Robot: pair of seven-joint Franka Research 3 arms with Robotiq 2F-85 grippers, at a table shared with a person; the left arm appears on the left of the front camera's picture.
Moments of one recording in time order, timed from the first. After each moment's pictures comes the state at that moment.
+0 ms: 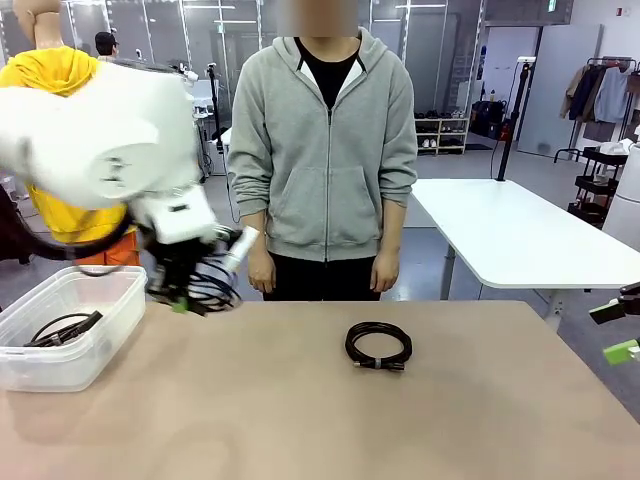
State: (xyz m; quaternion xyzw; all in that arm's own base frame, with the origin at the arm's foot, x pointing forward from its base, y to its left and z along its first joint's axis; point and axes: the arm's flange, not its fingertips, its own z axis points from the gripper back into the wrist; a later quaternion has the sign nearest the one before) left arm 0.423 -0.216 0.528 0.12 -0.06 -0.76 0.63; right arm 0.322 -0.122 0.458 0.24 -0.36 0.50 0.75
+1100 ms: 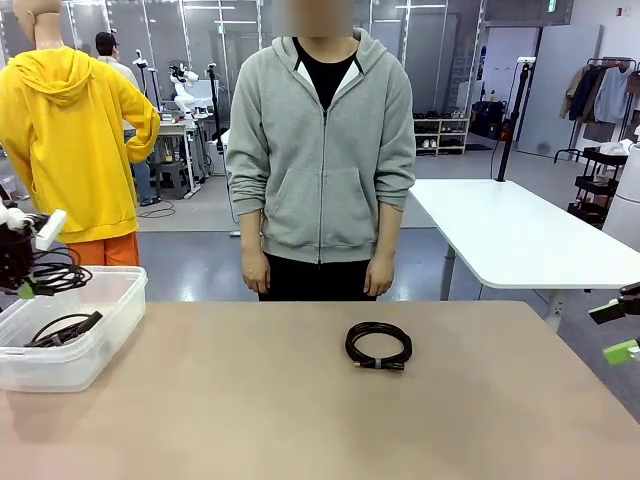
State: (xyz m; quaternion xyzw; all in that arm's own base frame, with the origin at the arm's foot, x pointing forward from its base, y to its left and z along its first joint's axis) left arm 0.510 0.078 0.484 0.08 -0.12 -0.67 0.72; right arm 0.322 -0.122 0.458 0.24 -0.36 0.50 0.75
